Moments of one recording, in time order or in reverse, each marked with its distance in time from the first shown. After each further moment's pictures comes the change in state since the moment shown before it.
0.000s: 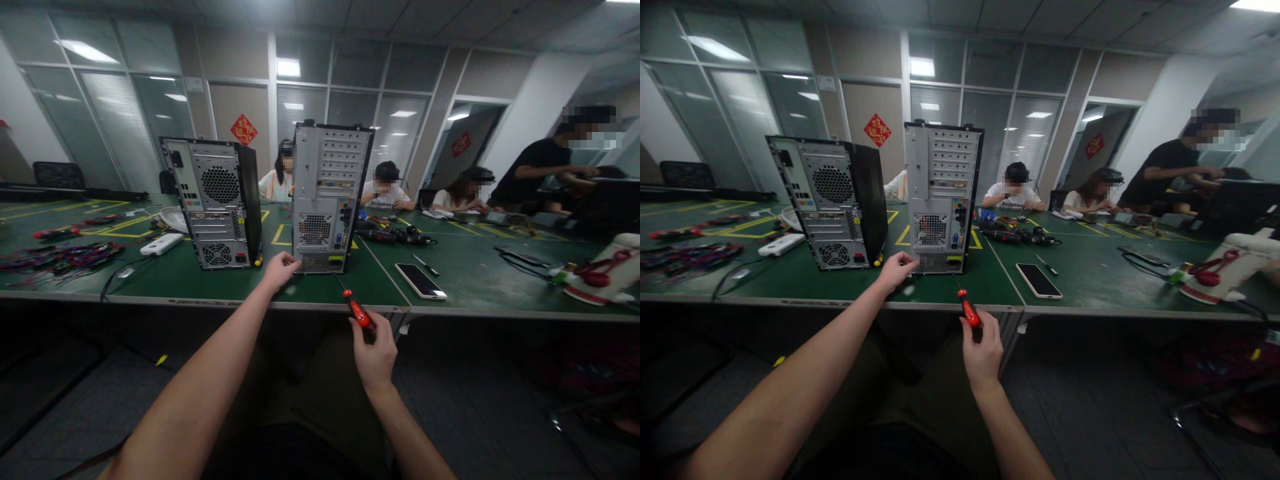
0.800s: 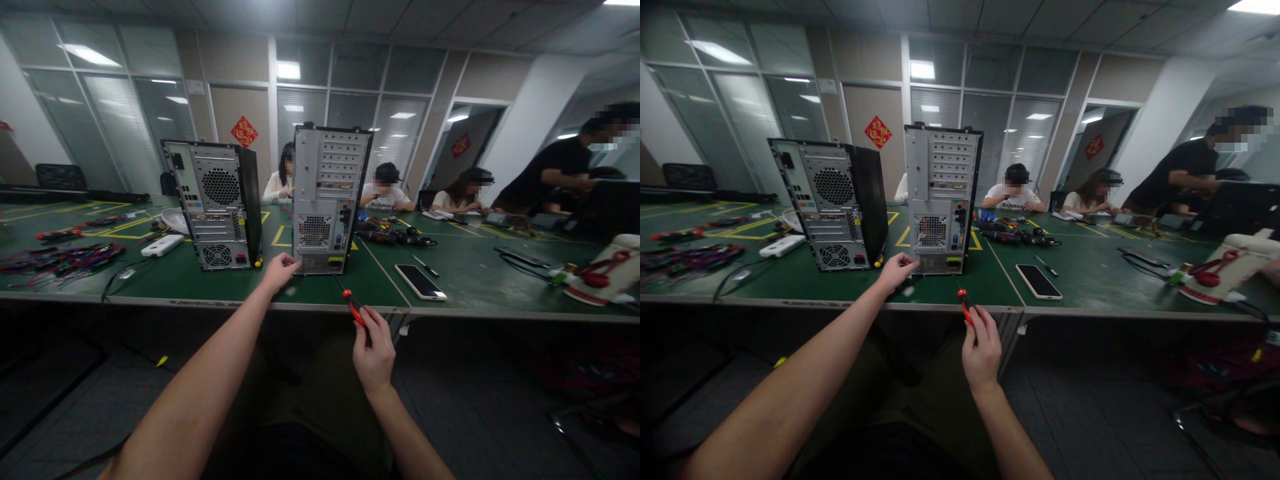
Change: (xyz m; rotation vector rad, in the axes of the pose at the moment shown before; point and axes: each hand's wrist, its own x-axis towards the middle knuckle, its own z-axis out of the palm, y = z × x) left_hand 0.002 -0.009 -0.002 -0.007 -0.030 -0.005; right_hand -0.004 0.001 0.000 0.013 -0.027 -0.048
